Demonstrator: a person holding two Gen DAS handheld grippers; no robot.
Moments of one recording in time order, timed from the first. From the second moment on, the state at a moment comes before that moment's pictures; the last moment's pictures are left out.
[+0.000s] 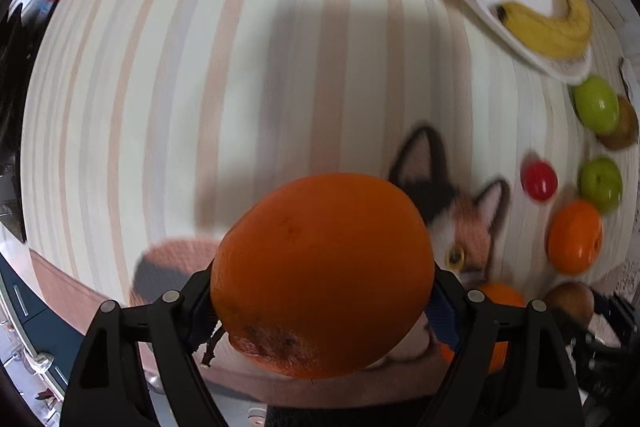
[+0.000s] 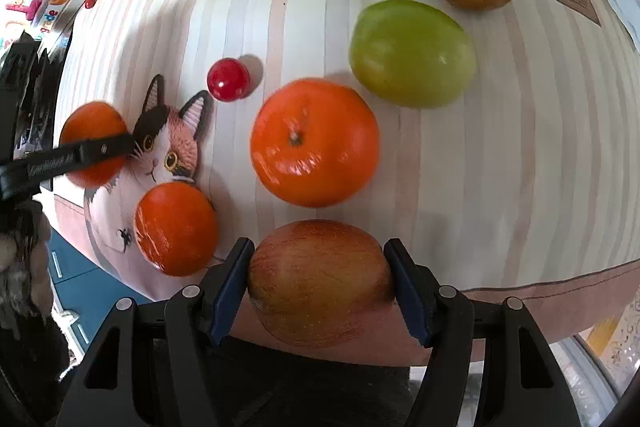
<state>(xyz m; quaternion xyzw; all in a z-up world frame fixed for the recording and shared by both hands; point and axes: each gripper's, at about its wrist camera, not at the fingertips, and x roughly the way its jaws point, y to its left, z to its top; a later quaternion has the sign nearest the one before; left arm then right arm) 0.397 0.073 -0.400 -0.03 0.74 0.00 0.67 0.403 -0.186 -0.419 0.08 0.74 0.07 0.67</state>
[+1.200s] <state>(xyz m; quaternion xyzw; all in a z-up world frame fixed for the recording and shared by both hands) 0.520 -0.007 -0.264 -0.06 0.65 -0.13 0.75 0.511 -0.194 -0.316 0.13 0.60 0.12 0.78</state>
